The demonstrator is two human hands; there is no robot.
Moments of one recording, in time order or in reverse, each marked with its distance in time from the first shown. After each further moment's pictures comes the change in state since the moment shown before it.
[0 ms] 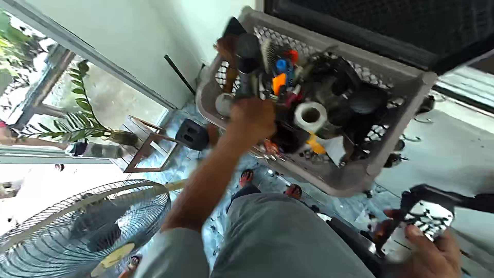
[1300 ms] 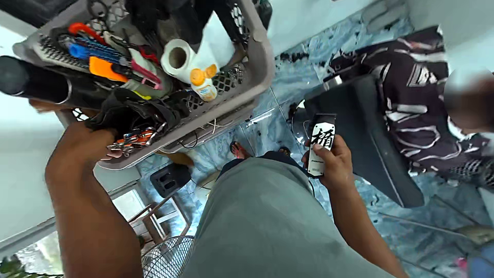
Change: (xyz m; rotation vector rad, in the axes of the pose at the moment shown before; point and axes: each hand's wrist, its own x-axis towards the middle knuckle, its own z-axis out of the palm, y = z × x) left_hand 0.060 -0.116 -0.011 -0.097 -0.029 0.061; right_hand -0.174 0.132 0.156 0.275 0.839 0.088
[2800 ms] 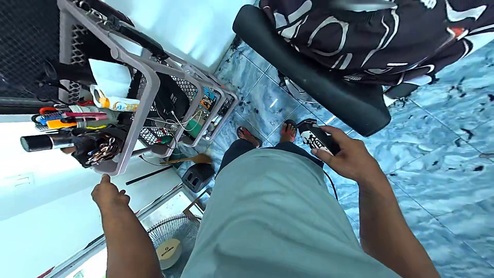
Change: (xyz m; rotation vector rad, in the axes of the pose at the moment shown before) left_hand -0.177 -0.012 0.127 -0.510 0.538 -0.155; right_hand -0.112 0.091 -0.319 -0.623 -0.116 0.015
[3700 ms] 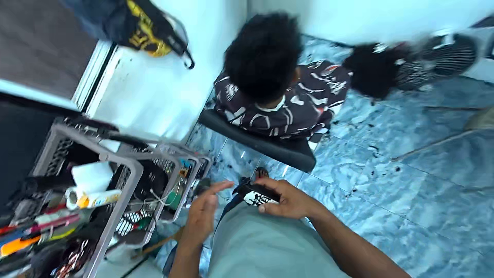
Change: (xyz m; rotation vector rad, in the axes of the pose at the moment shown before) left_hand -0.277 0.112 0.157 -0.339 -1.561 1.069; right_hand 0.008 -0.112 -0.006 0.464 -0.150 -0.427
